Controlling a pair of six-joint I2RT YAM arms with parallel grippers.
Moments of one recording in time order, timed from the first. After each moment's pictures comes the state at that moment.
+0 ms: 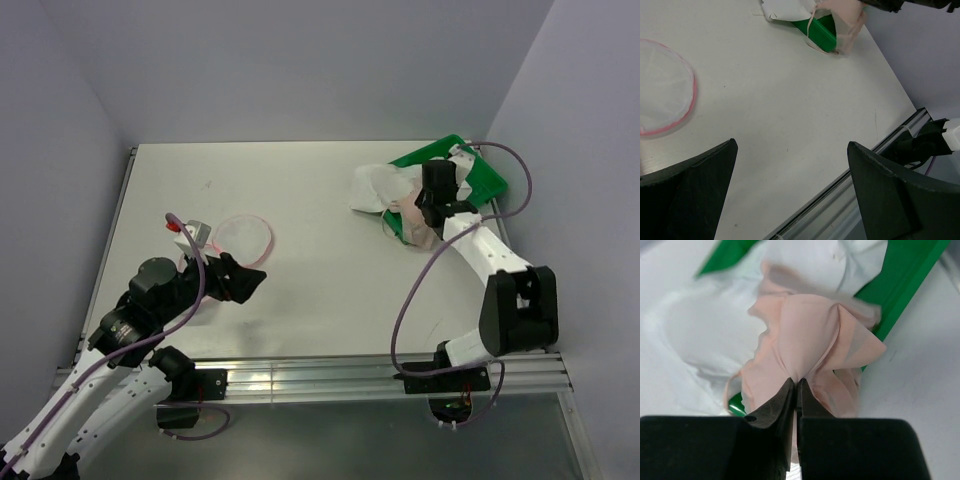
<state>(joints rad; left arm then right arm) -0.62 0.49 0.67 -0.43 0.11 -0.50 0.13 1.49 1.02 -0.20 0.44 0.47</state>
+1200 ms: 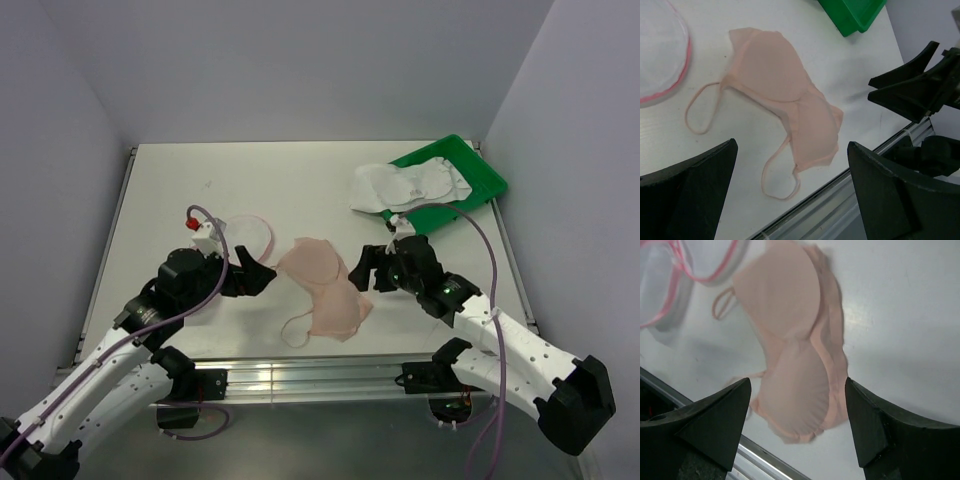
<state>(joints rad) -0.62 0.63 0.60 -0.37 0.09 -0.63 0.61 0.87 0.54 -0.31 -0.05 0.54</state>
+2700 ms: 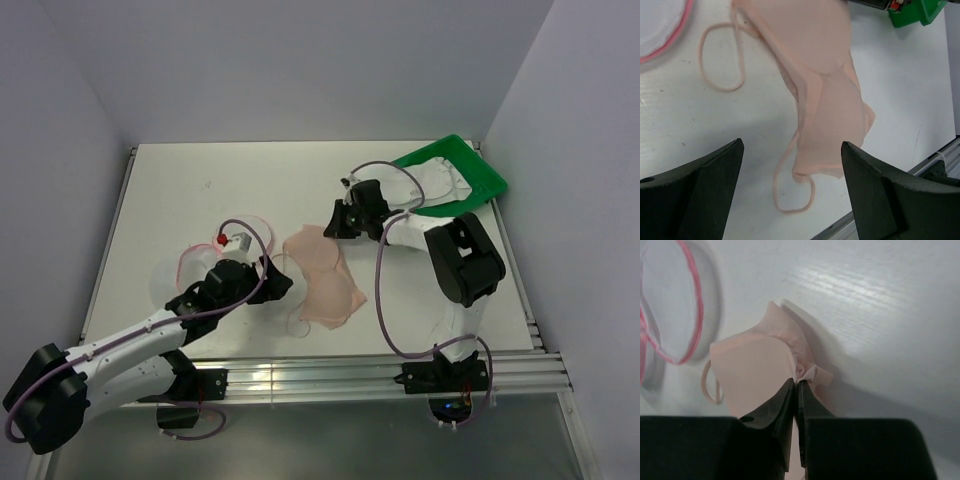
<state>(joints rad) -0.76 0.94 0.37 0.07 -0.11 -0.81 0.44 1.88 1.07 0.07 -0.36 0.43</state>
